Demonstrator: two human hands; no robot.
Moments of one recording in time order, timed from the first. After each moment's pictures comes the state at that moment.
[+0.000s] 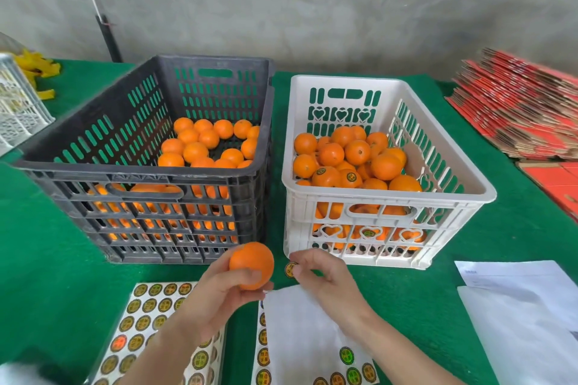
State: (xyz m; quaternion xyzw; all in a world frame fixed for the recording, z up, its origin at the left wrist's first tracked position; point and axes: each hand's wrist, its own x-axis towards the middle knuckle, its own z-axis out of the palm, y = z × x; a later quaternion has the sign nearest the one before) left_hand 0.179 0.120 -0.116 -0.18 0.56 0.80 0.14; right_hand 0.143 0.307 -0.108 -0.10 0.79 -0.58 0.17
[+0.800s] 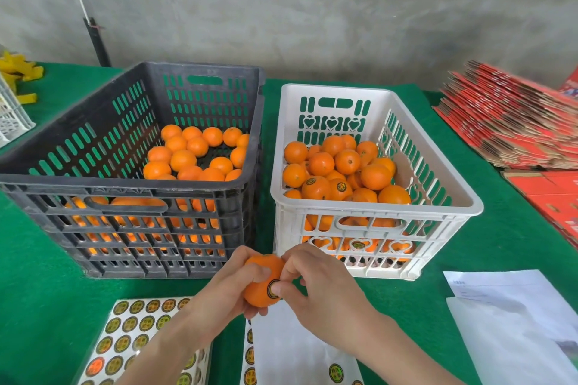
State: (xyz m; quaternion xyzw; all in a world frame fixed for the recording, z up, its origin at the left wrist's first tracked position) left_hand 0.167 0.138 -0.078 -0.10 0.64 0.74 0.19; right_hand 0.141 0.309 -0.061 -0.30 0.90 -0.30 0.06
